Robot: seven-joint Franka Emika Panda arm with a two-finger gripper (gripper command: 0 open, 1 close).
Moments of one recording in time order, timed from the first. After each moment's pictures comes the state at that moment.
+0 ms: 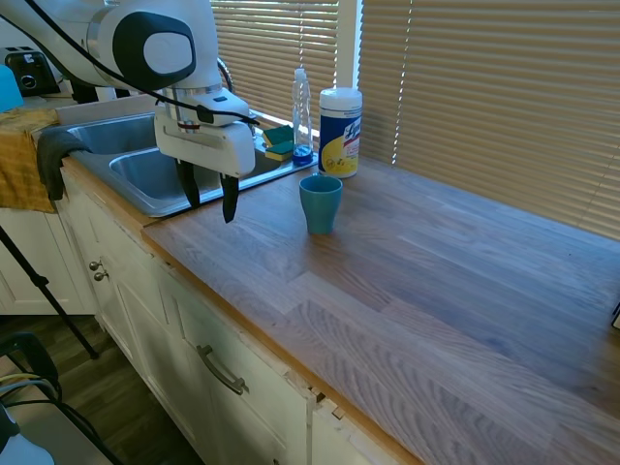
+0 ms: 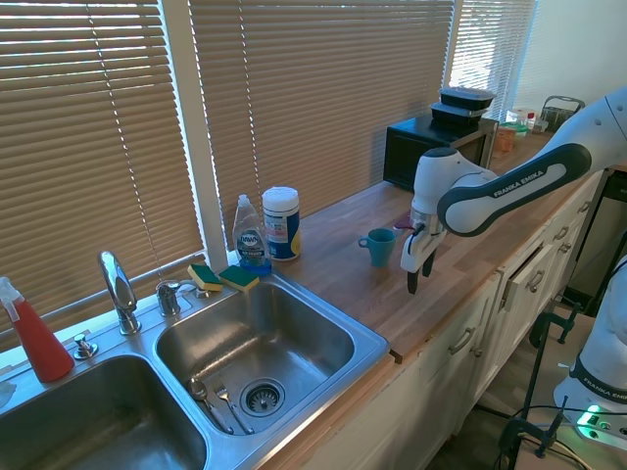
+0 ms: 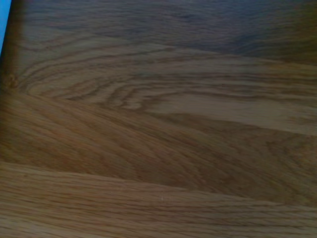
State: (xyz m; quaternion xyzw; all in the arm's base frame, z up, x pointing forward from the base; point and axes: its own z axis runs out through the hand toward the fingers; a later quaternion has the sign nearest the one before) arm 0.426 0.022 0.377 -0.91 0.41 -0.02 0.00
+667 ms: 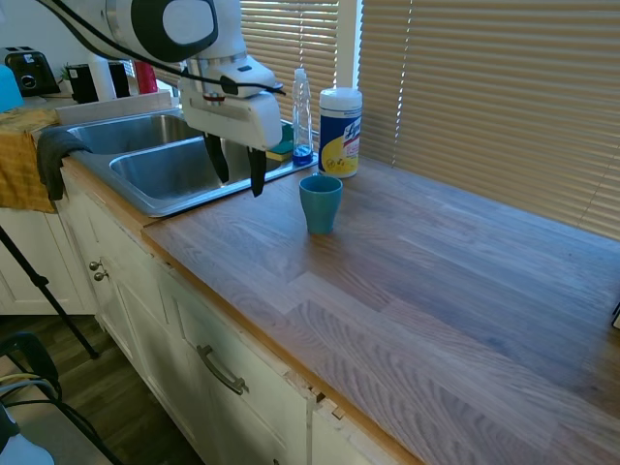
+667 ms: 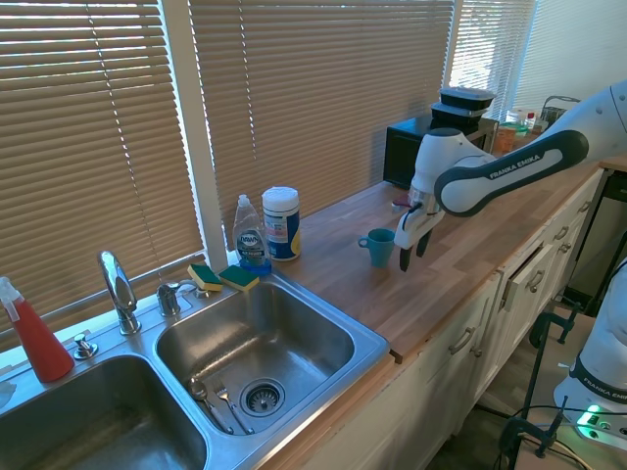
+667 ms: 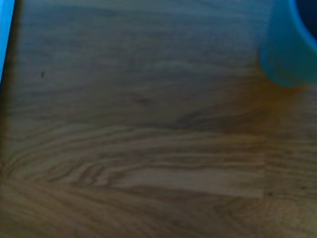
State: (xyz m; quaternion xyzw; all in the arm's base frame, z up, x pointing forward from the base) arm 0.456 -0.018 0.431 -0.89 0.44 -0.07 0.03
